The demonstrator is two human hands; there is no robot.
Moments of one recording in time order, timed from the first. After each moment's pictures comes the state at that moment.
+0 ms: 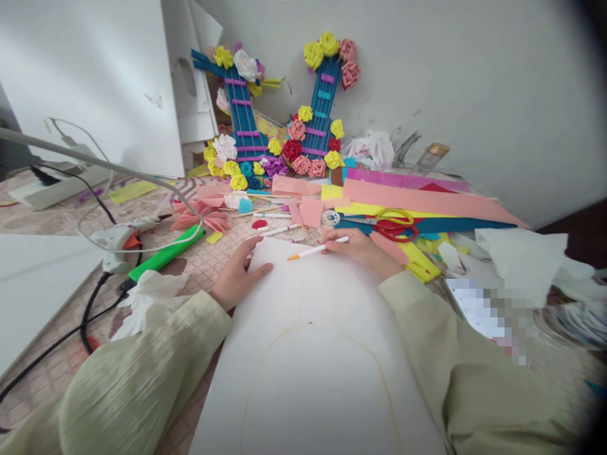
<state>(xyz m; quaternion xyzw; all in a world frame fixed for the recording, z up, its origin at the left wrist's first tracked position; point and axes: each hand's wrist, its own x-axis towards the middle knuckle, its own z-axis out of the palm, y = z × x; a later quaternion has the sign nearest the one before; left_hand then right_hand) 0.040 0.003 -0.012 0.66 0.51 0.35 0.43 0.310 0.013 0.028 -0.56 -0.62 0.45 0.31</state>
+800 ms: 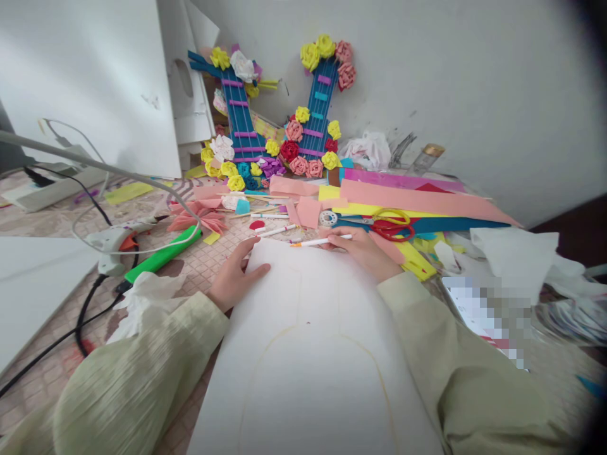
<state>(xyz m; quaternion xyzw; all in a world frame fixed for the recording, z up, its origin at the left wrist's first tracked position) 0.042 0.003 -0.012 0.66 0.49 0.37 0.43 0.318 0.014 0.017 -0.56 -0.56 0.46 0.39</state>
